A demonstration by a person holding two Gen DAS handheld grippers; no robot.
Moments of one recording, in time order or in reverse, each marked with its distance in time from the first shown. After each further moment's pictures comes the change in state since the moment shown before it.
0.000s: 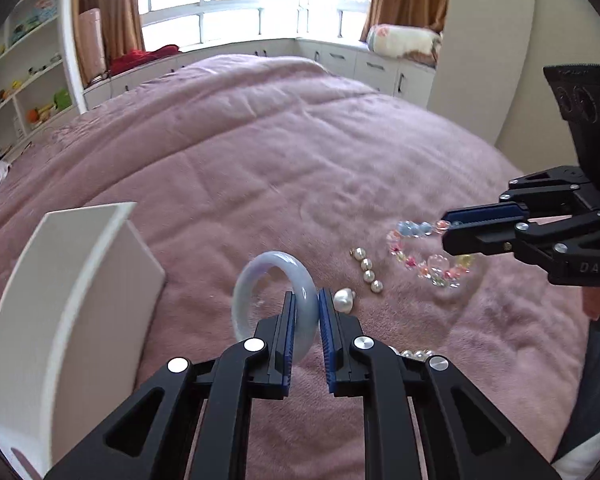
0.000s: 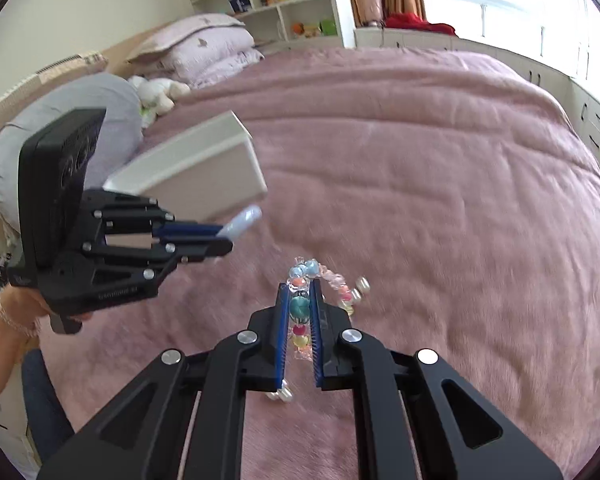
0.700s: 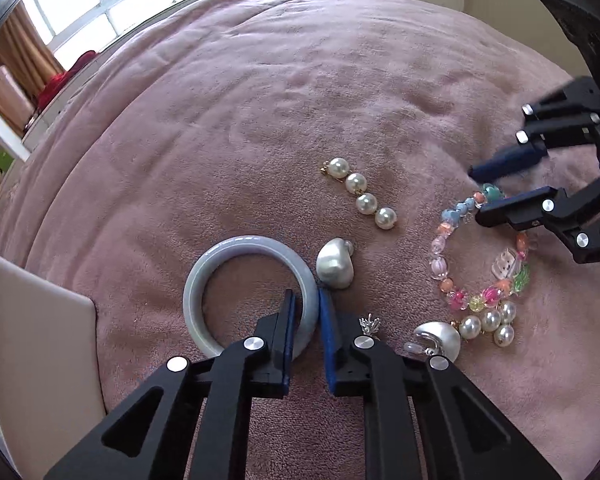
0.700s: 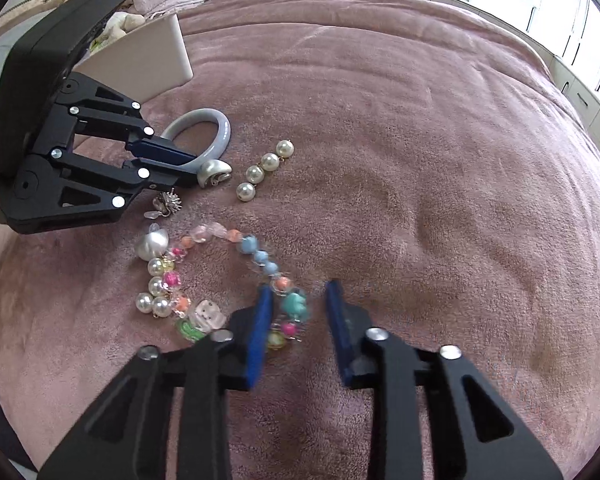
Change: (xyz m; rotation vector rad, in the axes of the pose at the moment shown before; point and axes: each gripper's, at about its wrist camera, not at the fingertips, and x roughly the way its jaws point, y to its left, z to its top) left arm 0.117 -0.041 -0.017 0.345 0.271 0.035; right arm 0.067 -0.051 -0.089 -0.009 0.221 -0.170
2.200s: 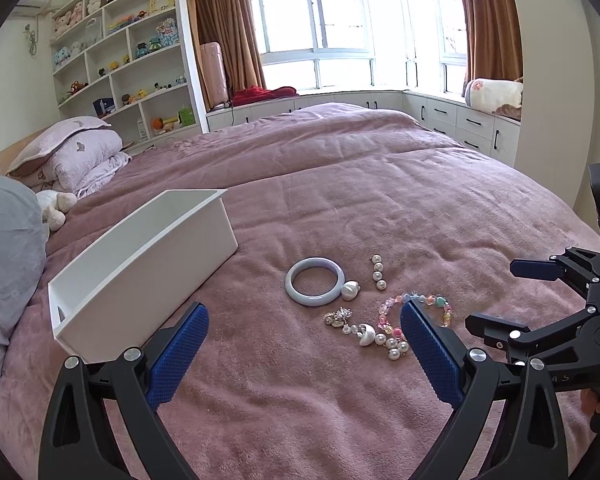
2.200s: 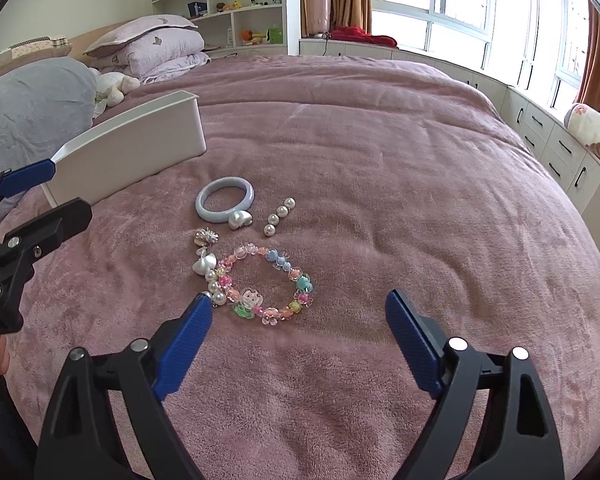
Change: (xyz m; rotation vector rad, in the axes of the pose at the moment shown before) left arm -0.164 -0.082 -0.063 -0.560 -0.375 0.415; right arm -0.089 0.026 -0.042 0.059 -0.254 -0.099
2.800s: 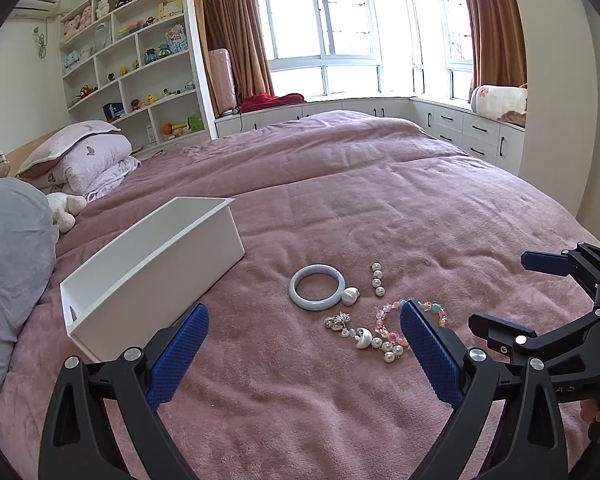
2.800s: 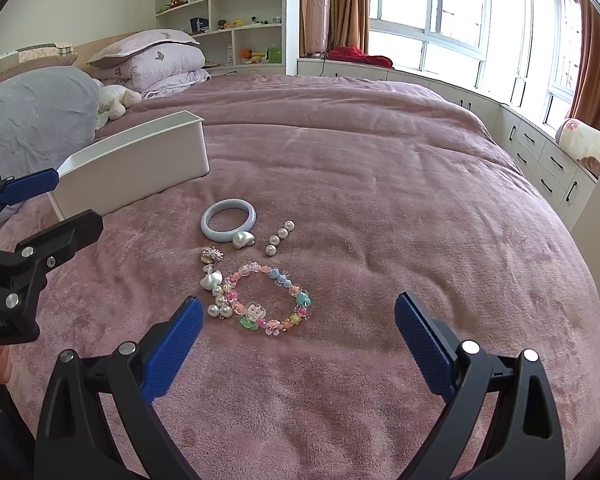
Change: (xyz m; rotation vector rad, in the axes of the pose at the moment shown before) left arm -0.021 -0.004 0.001 -0.021 -0.021 0.032; right arm -0.028 0.007 0.003 -0.015 -0.081 -0.030
